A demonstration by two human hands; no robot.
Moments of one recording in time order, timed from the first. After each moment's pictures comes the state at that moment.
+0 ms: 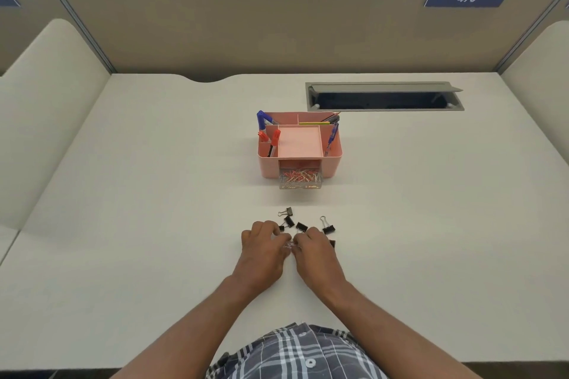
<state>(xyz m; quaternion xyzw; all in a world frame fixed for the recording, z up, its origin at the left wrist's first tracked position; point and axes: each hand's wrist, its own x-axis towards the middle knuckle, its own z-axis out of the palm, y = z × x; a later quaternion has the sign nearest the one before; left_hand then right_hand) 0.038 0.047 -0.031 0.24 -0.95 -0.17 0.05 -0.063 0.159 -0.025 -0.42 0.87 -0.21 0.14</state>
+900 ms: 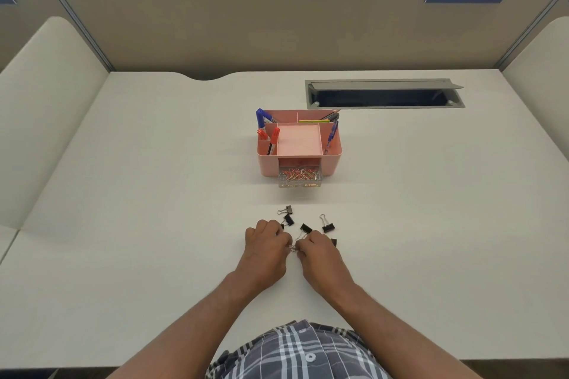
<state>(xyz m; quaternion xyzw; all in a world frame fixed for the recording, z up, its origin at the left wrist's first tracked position) 0.029 0.049 -0.029 0.23 -0.96 -0.15 0.01 -0.069 0.173 -0.032 -0.46 0.86 -0.19 0.13</state>
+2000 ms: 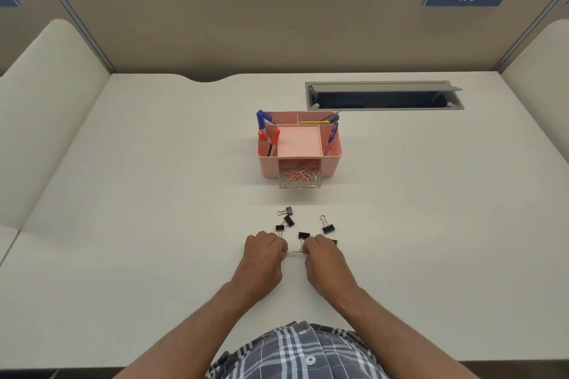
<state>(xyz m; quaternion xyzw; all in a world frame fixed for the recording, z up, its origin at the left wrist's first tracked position) 0.049 0.053 -0.039 0.21 -0.95 -0.21 0.09 -0.067 0.181 -0.018 -0.43 0.87 -0.19 0.17</state>
